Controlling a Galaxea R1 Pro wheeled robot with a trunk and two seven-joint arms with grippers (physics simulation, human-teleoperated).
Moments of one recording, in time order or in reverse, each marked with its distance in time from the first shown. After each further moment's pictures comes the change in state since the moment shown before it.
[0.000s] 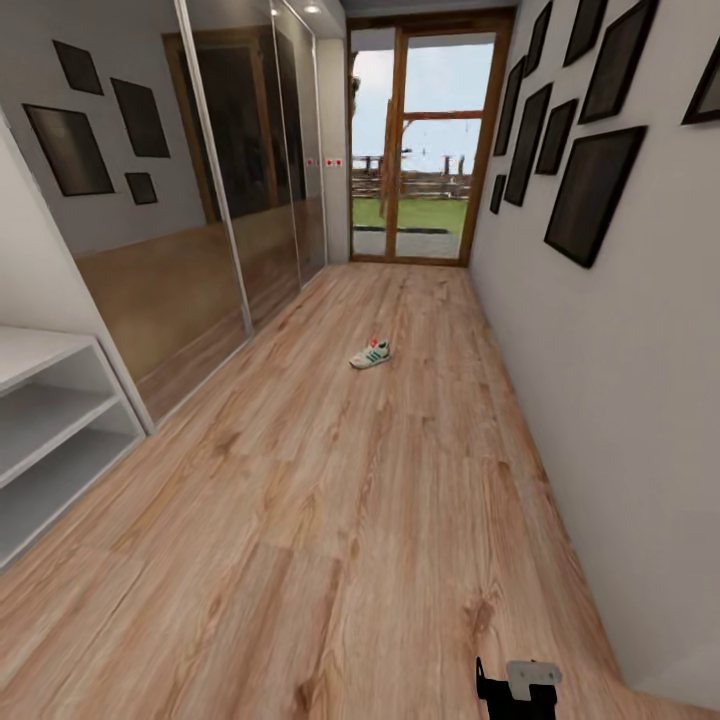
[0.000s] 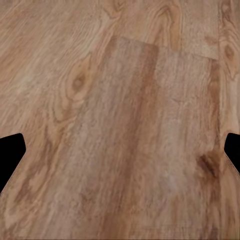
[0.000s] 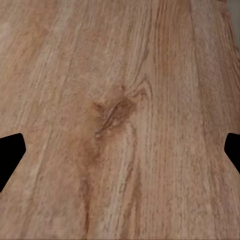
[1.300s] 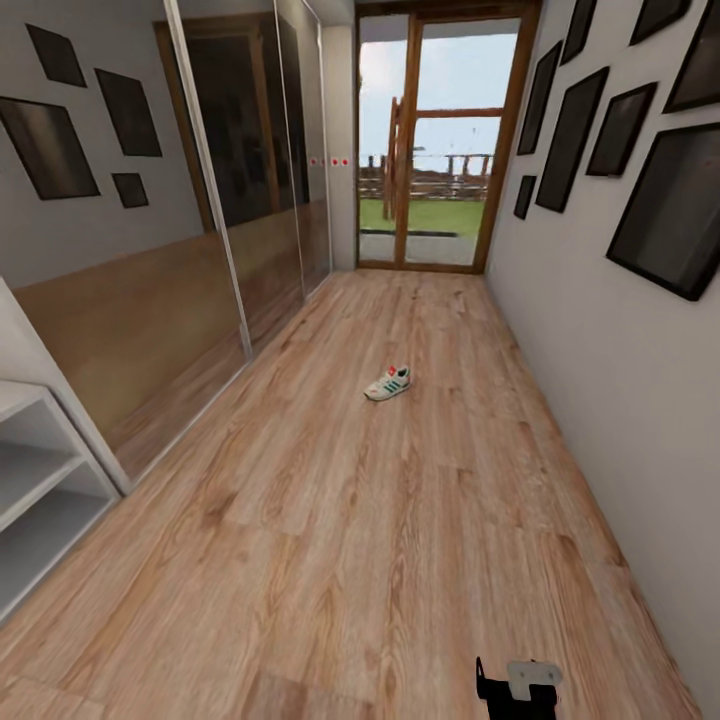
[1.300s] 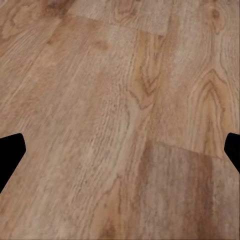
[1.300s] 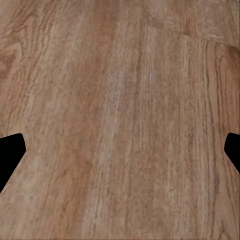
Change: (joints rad) left arm 0.000 0.000 0.001 0.001 0.001 0.000 0.000; right arm 0.000 0.000 0.000 0.000 0.000 0.000 0.000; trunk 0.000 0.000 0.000
